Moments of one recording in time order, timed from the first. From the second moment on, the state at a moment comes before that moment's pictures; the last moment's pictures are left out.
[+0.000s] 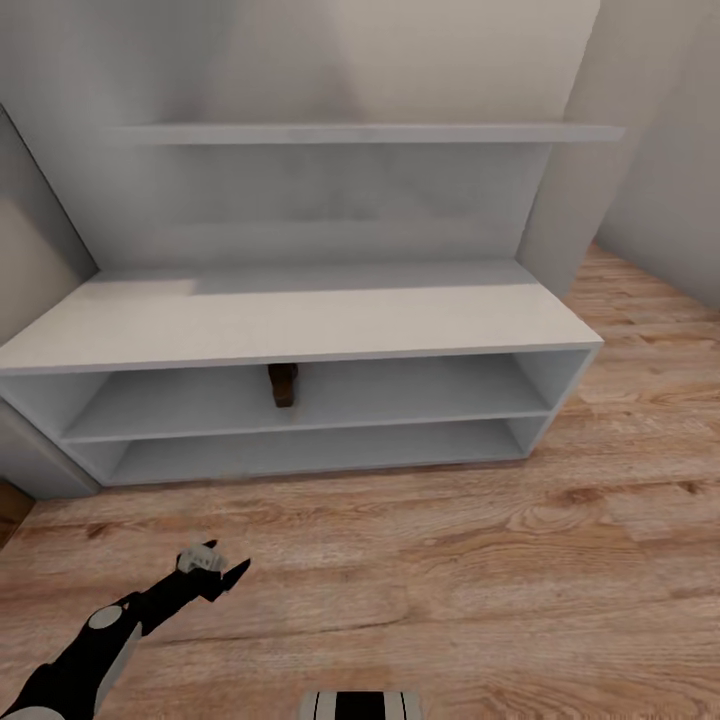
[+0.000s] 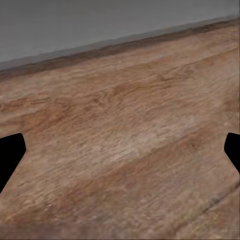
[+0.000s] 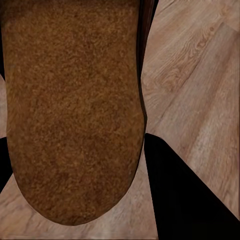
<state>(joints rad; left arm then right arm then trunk) -0.46 0.23 0.07 -0.64 0.02 -0.18 -0.66 -0.11 -0.35 -1.16 -0.95 0.07 0.08 0.22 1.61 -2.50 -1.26</state>
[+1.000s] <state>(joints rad) -0.51 0.24 0.08 -0.64 0.03 -0.18 -0.66 -0.11 -0.35 -1.16 -0.95 0.07 0.08 0.22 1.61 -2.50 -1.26</state>
